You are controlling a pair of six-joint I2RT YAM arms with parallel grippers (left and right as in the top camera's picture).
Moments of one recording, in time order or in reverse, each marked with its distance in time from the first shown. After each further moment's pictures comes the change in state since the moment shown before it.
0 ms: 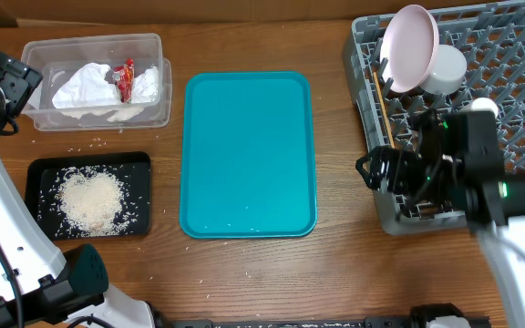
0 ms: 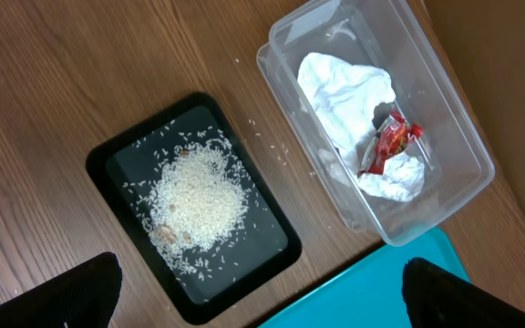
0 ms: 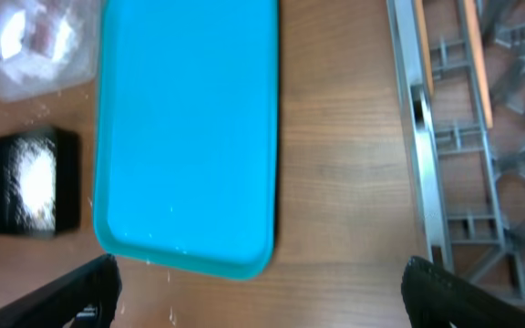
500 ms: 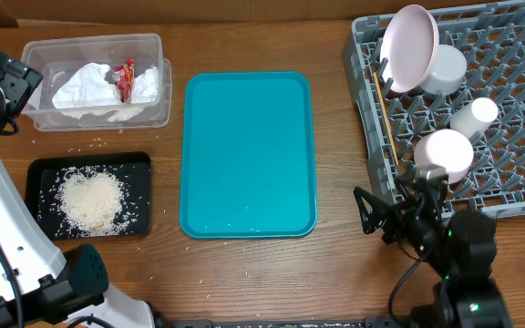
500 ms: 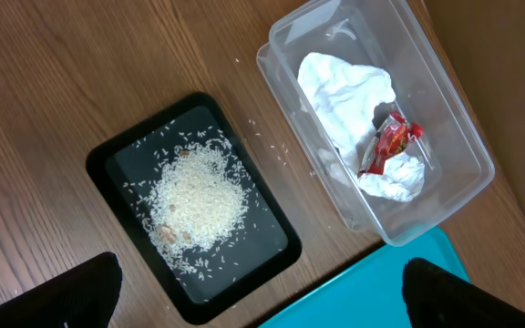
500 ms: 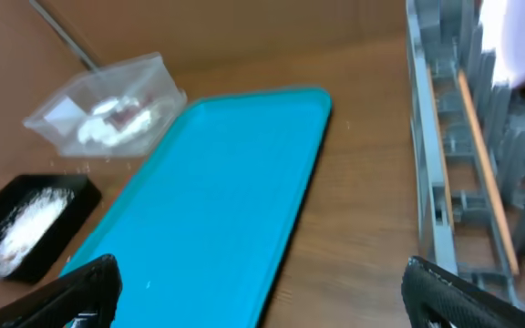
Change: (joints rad) left arm 0.000 0.000 0.000 0.000 0.000 0.000; right arm 0.000 -0.623 -0.737 0.752 -0.029 -0.047
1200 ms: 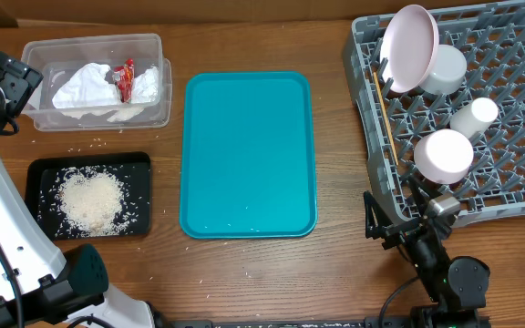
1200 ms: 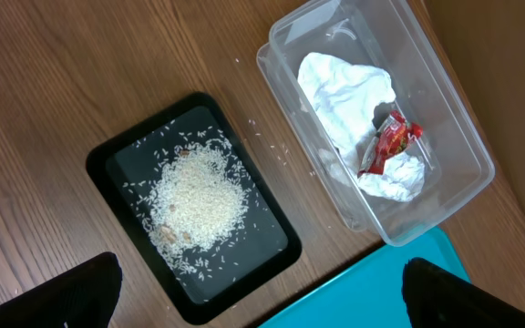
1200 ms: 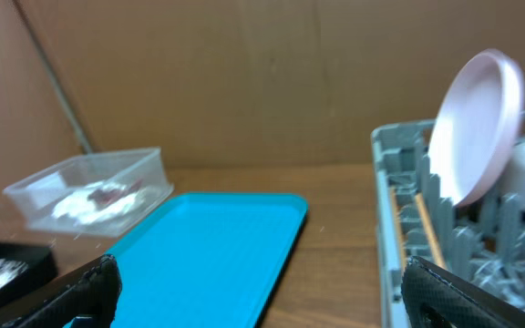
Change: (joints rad) left arm 0.000 0.000 0.000 0.000 0.000 0.000; right arm 0.000 -0.335 -0.317 0.369 0.116 -0.003
